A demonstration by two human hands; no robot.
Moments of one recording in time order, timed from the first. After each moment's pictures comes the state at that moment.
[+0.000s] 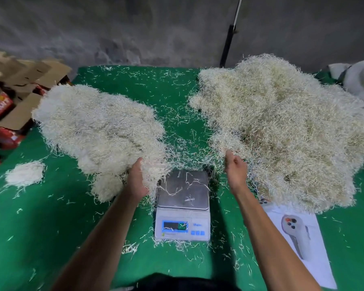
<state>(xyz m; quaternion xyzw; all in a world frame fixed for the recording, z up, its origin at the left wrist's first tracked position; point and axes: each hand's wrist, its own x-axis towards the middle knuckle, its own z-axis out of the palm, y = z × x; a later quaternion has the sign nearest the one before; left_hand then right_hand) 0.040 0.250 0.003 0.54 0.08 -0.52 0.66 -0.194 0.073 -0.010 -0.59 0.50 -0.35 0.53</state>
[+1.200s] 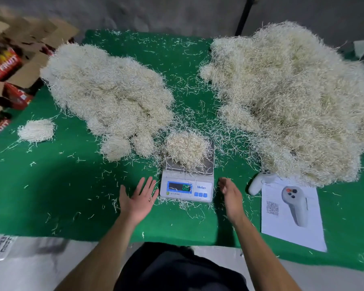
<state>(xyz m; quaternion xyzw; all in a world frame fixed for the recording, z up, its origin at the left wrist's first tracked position) -0.031 0.401 -0.136 0.28 0.29 -0.50 0.77 -0.276 0.207 -0.113 -0.55 0.55 -0.20 0.60</state>
